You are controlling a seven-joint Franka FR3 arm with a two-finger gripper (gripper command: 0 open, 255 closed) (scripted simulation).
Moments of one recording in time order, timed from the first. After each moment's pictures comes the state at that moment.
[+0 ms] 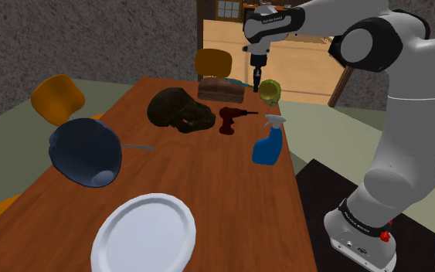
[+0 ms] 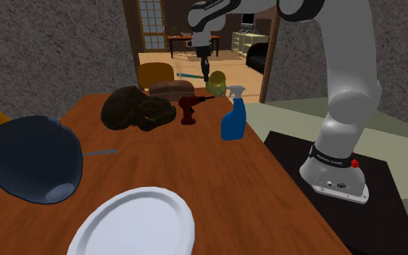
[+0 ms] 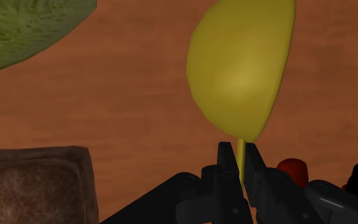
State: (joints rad) arm -0.22 0.45 -0.07 -1.46 0.05 1.73 -0.99
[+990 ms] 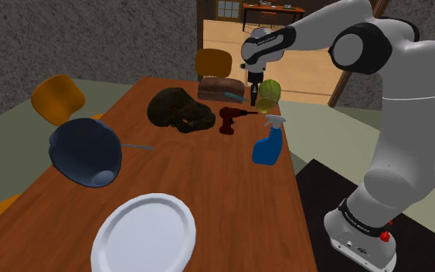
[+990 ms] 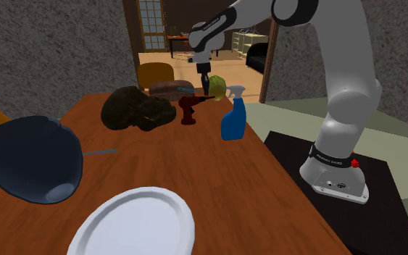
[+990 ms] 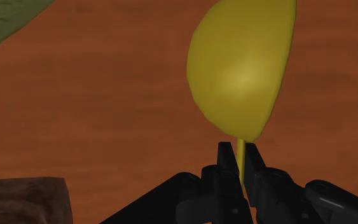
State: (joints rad) arm -0.22 0.50 -0.07 -1.58 0.06 1.90 -0.99
